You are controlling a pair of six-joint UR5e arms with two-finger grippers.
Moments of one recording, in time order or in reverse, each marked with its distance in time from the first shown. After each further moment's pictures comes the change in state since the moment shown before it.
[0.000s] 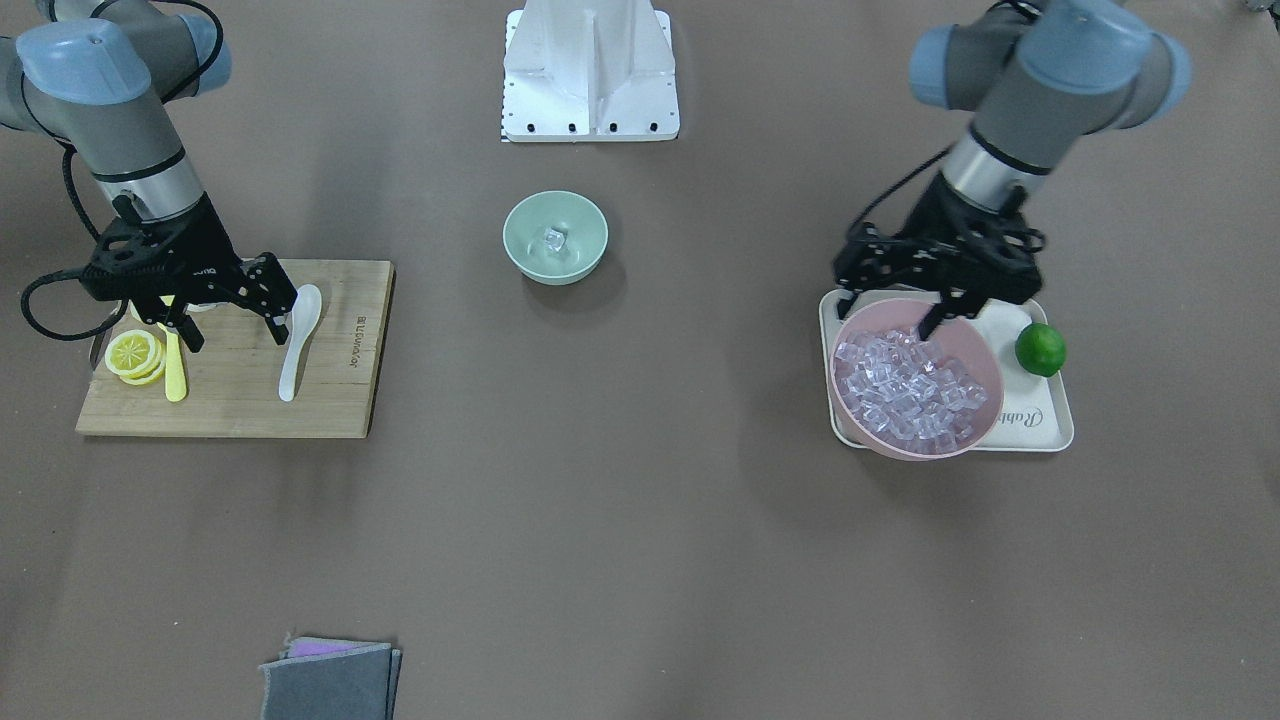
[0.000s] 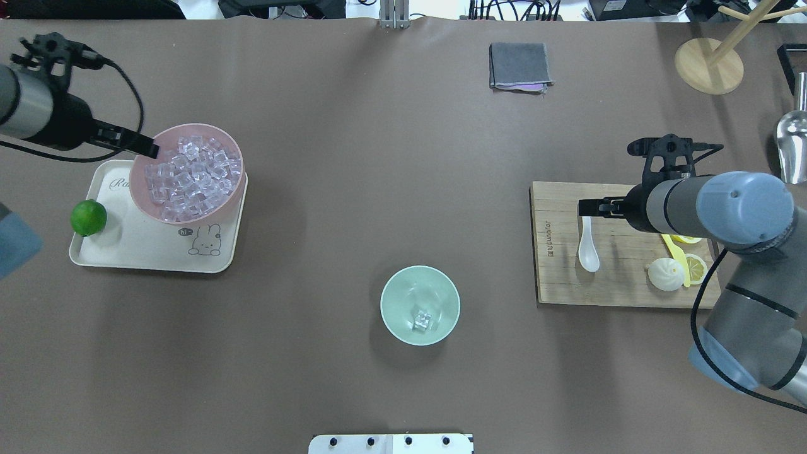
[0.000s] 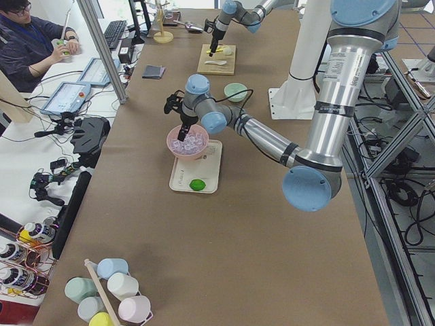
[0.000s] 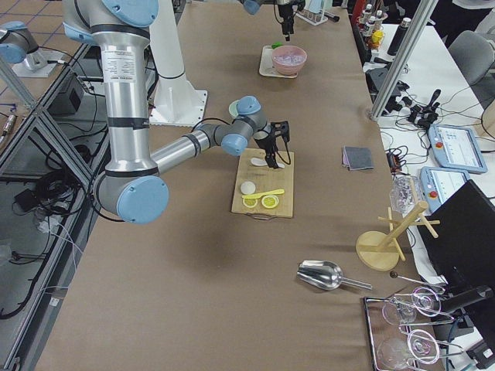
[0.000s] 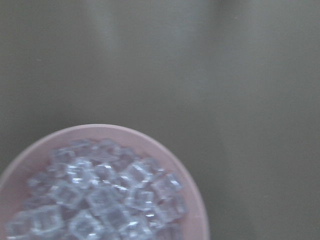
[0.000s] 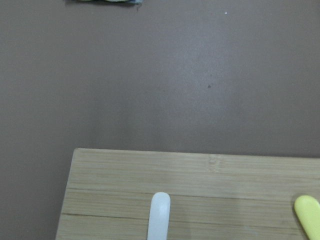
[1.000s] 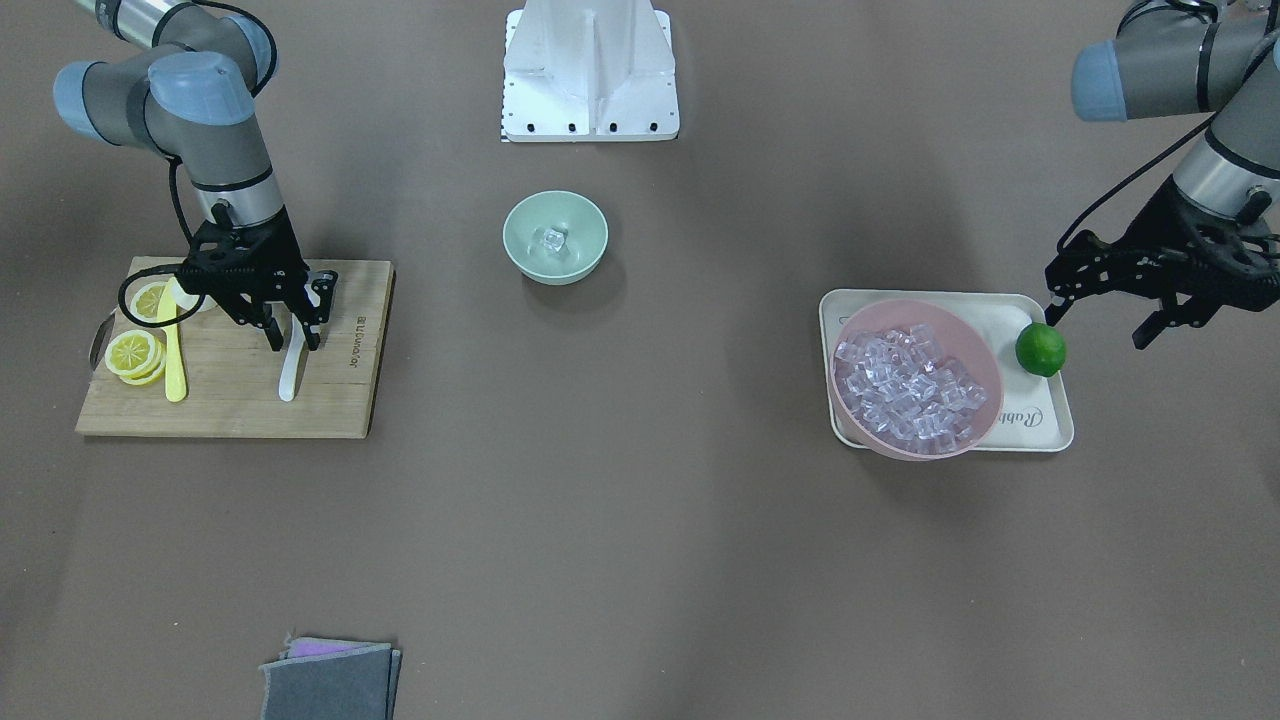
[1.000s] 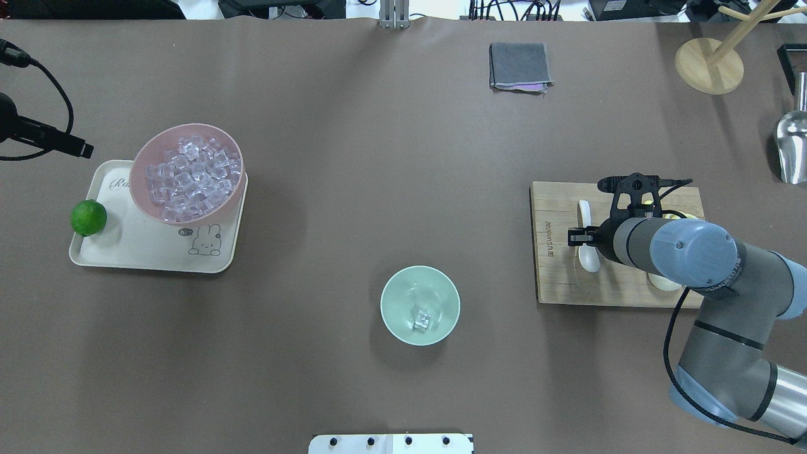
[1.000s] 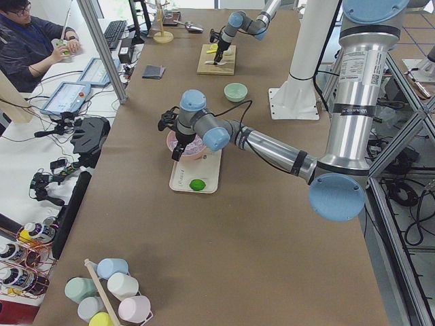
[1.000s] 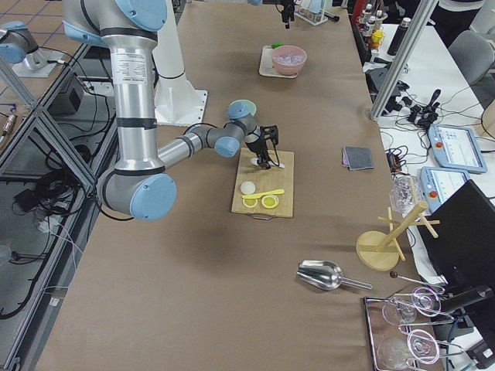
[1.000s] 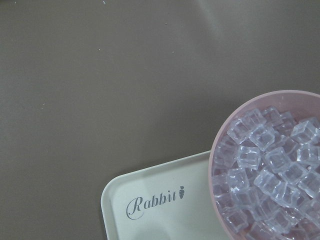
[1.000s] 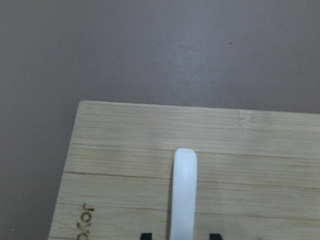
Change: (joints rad) left arm -0.092 0.072 0.015 -0.006 -0.055 0.131; right arm -0.117 0.014 -0.037 0.000 -0.116 0.051
